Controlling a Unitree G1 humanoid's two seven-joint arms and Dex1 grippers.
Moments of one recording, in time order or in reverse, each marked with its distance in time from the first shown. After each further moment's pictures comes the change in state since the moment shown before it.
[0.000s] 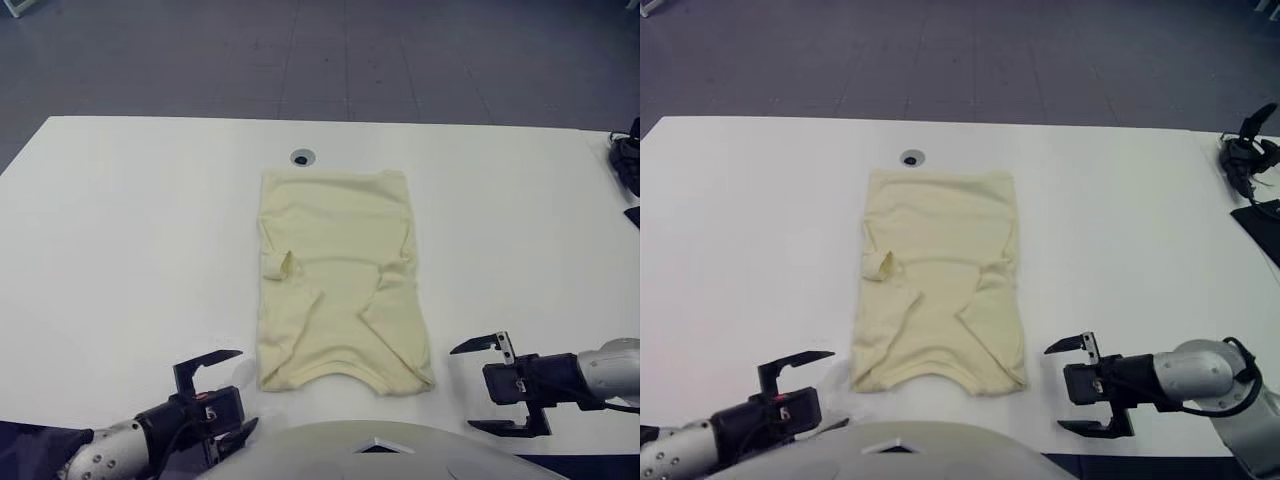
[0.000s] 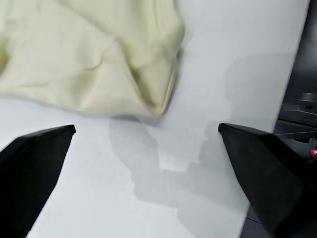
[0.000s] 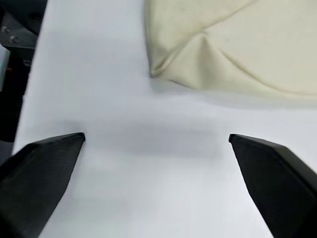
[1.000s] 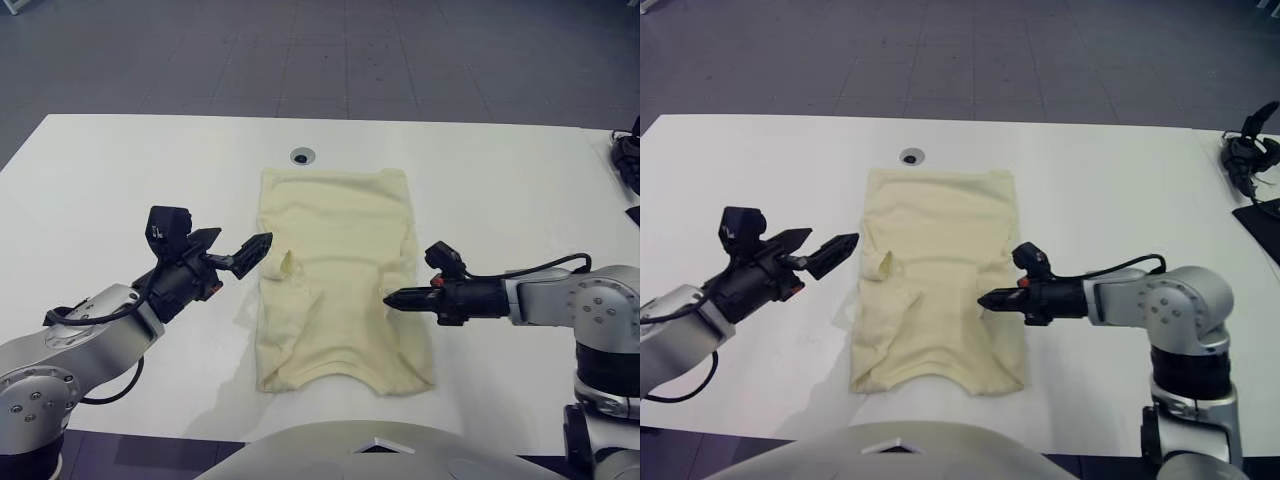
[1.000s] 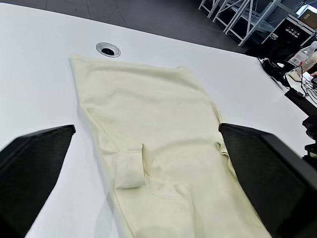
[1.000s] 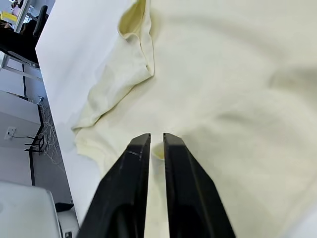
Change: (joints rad) left arm -0.860 -0.159 0.274 0.141 -1.704 0.671 0.879; right arm -0.817 0.562 -0.056 0.106 1.012 1.667 -0.682
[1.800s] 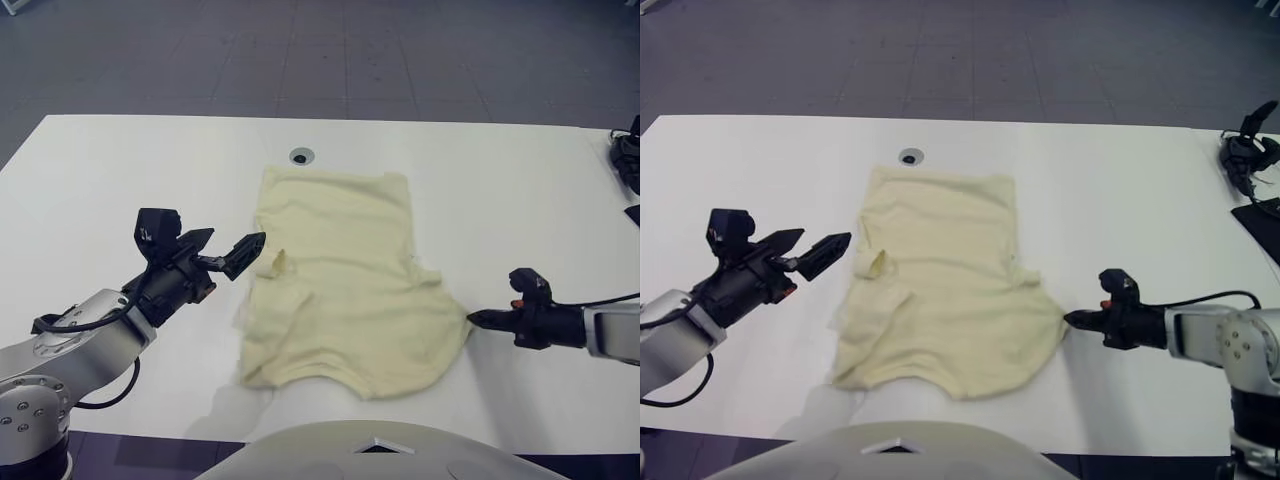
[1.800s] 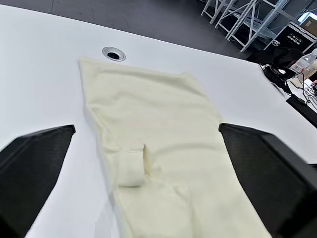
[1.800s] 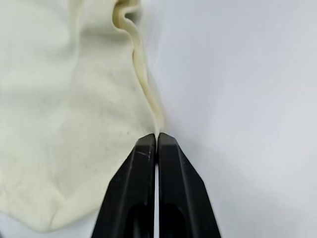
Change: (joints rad) left arm 0.026 -0.092 0.135 -0.037 -0.013 0.097 0.011; right arm 0.238 -0.362 -0.156 0.142 -0.156 -0.107 0.082
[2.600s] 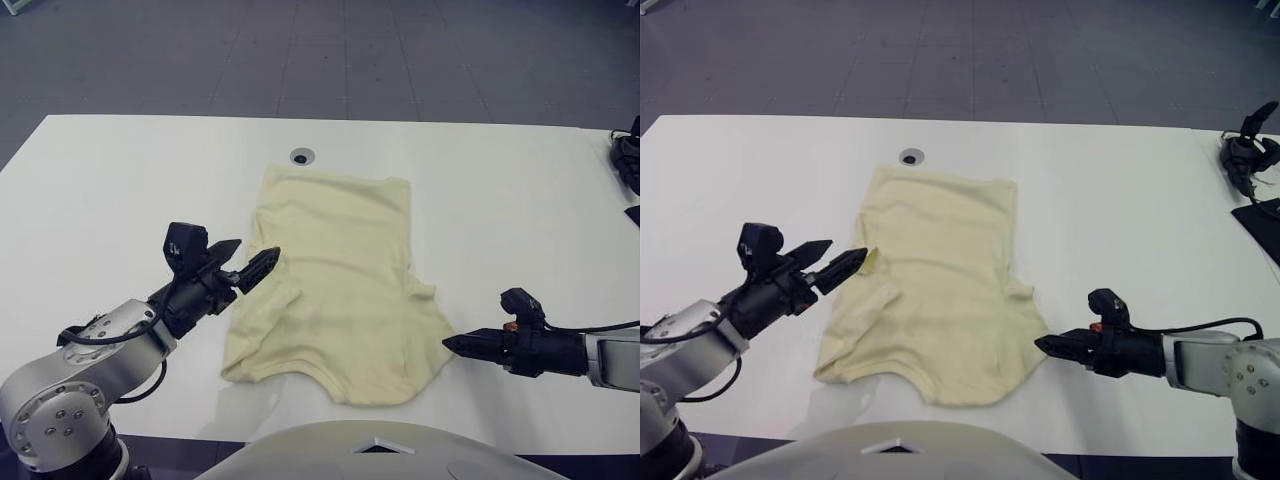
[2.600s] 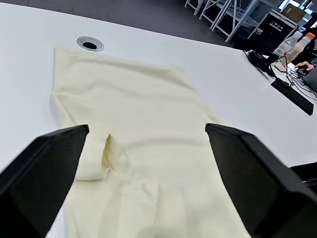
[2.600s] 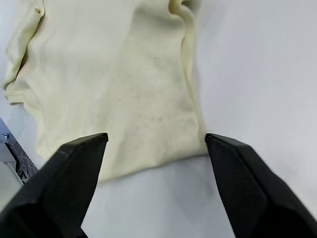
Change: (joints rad) left arm -0.096 -0.272 0.083 -0.063 0.228 0.321 -0.210; right arm 0.204 0.116 -0.121 -0.223 0.204 0.096 -0.054
